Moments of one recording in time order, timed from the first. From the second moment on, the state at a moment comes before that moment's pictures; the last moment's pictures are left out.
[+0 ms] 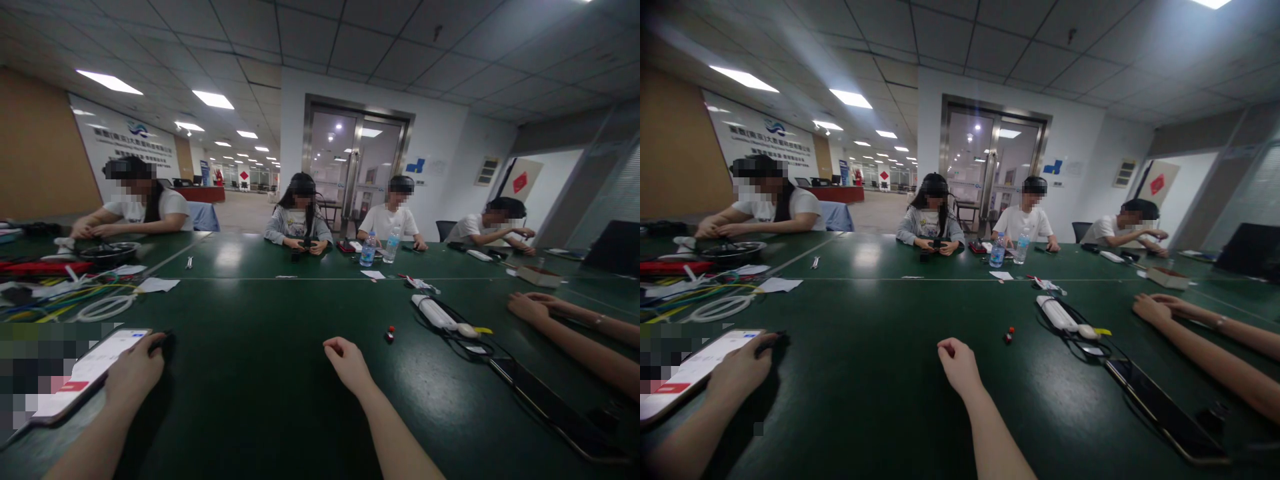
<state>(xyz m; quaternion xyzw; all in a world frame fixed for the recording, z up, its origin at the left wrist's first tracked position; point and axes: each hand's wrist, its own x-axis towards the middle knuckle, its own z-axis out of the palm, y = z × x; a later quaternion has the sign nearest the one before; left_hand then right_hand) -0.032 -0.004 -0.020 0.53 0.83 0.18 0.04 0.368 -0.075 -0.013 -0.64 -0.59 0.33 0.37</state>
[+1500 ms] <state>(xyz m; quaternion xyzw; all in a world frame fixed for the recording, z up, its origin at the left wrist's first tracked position) -0.028 -0.009 -0.014 0.54 0.82 0.20 0.05 0.368 -0.076 -0.013 -0.64 -0.59 0.33 0.37</state>
